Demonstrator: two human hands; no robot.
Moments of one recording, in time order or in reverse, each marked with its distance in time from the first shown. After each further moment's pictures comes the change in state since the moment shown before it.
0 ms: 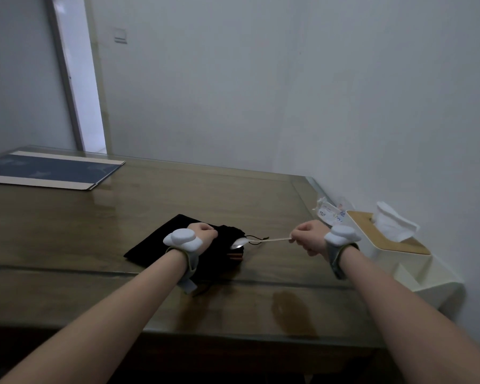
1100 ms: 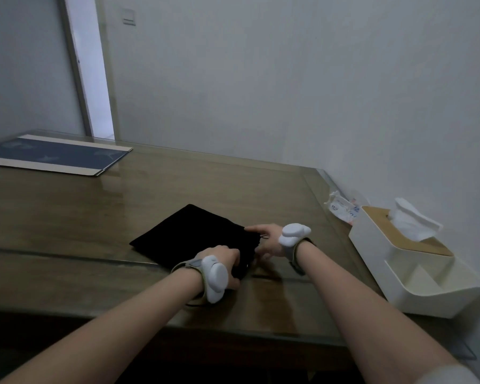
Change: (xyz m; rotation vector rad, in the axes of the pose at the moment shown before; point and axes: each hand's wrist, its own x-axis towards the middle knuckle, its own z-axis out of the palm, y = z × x) left_hand -0.052 0.006 0.035 1.074 -0.362 0.203; right_hand 0.024 -0.020 0.082 -0.348 -0.354 -0.064
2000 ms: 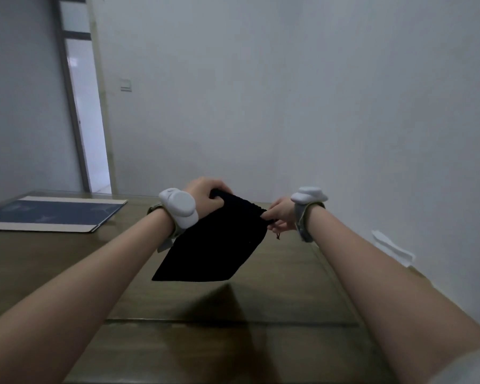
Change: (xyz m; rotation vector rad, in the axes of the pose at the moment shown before) left_hand -0.028 -0.011 -0.181 -0.352 0.756 0.268; right_hand -0.041 -0.077 -0.128 0.389 0.182 0.063
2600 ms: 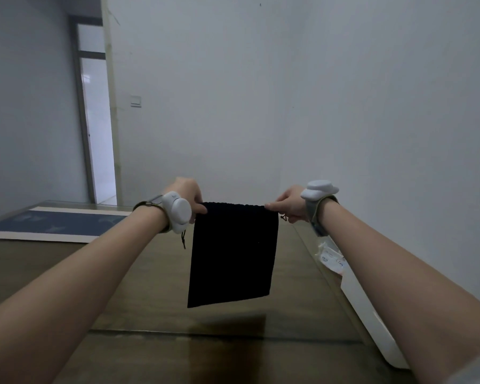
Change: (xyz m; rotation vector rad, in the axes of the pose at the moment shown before) left_hand 0.004 -0.013 -0.051 0.335 -0.140 -0.236; right_hand -0.020 -0.036 -0.032 -0.424 0.166 -0.232
